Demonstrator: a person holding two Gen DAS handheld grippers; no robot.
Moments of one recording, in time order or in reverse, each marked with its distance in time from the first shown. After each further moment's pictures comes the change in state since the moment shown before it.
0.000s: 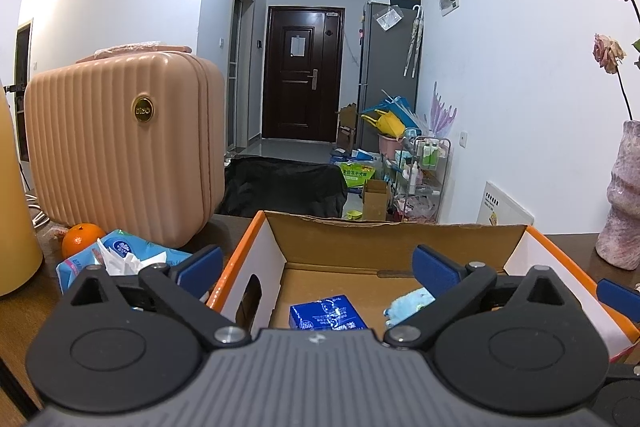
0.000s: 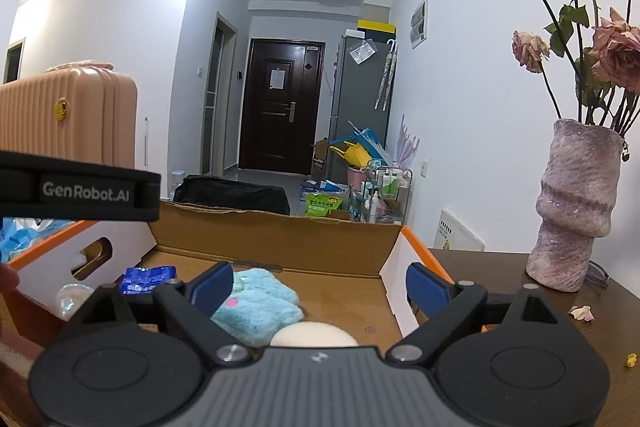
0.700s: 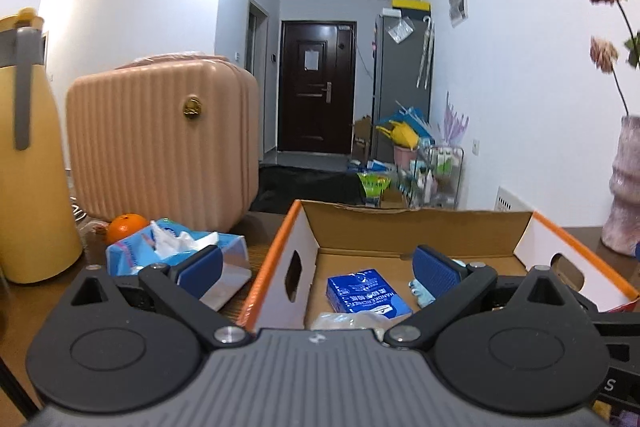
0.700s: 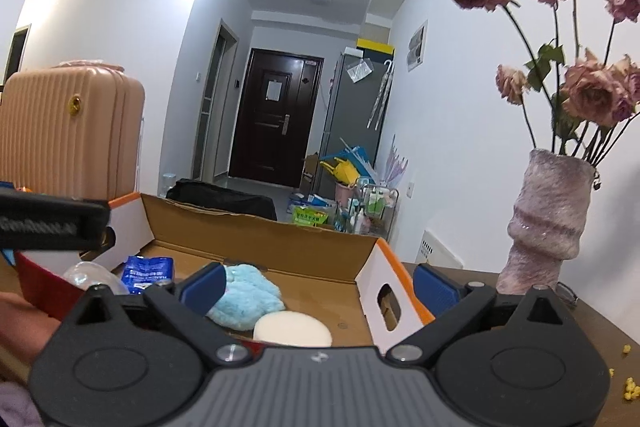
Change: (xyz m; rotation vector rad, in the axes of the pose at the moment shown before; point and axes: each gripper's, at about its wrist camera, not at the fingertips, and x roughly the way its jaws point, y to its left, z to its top) left arm -0.044 0.021 -0.025 0.002 -0.052 0.046; right arm -0.039 0.002 -0.006 -0.072 -0.048 -0.044
